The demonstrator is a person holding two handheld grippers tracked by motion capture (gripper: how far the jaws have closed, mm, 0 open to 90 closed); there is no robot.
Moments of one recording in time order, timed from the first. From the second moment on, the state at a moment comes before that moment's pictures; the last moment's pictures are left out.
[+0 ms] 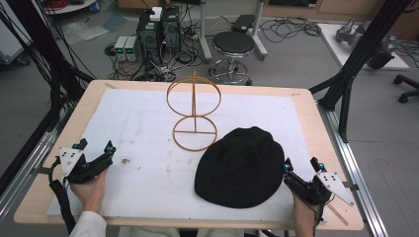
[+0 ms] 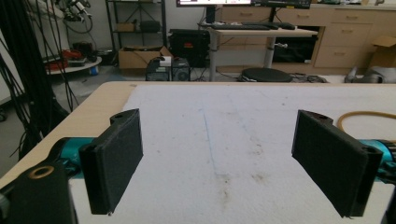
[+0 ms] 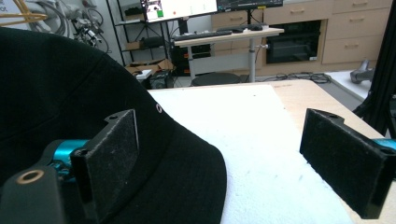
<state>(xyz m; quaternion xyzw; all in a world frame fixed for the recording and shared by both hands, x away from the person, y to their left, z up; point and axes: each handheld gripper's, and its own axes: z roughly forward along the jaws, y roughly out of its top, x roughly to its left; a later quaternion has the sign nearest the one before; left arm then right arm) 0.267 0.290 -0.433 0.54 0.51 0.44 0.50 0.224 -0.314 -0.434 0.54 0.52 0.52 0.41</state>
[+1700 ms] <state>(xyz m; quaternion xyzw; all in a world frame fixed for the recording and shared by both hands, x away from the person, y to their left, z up) 0.258 0.297 -0.437 0.54 0.52 0.43 0.51 0.235 -0.292 -0.406 0.44 0.58 0.61 0.32</state>
